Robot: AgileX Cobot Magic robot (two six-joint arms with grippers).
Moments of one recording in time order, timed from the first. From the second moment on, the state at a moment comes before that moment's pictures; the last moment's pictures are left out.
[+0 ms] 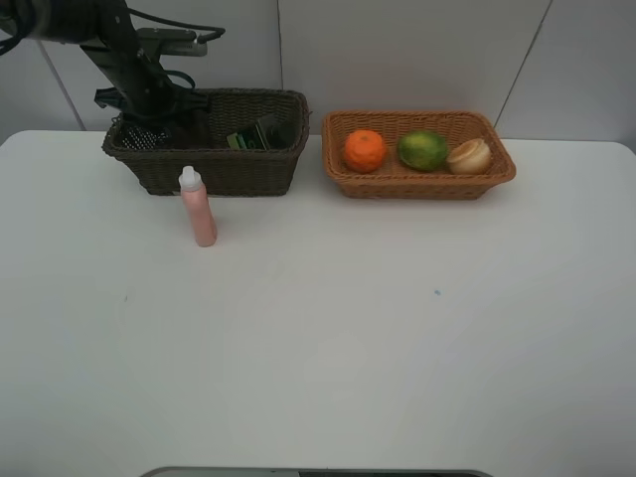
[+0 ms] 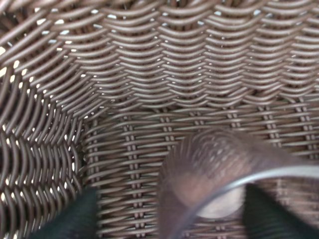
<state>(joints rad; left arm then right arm) -0.15 2.28 -1.75 0.03 0.60 -0.09 0.03 0.00 -0.52 -0.09 1.06 0.06</state>
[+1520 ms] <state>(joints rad) -0.35 1.83 -1.42 0.15 0.84 -0.45 0.03 0.00 -0.52 -0.09 1.06 0.06</state>
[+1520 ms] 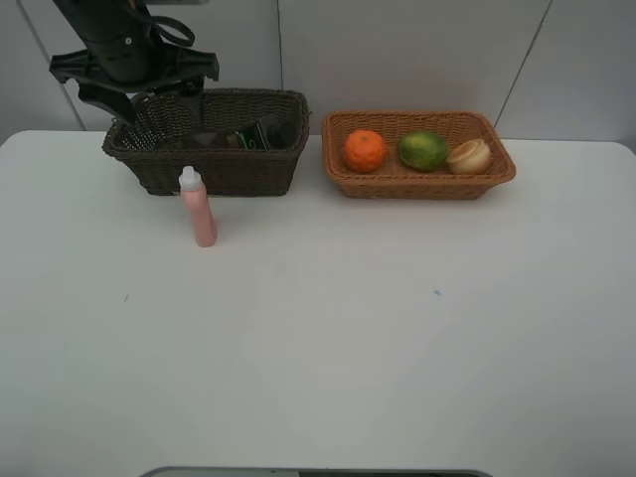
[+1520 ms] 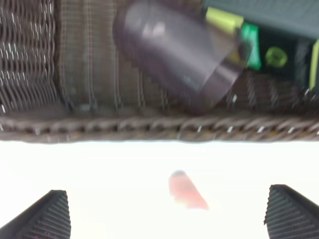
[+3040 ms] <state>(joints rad) -0.38 1.99 -1.19 0.11 0.53 -0.54 0.03 0.00 -0.52 -0.09 1.06 0.06</state>
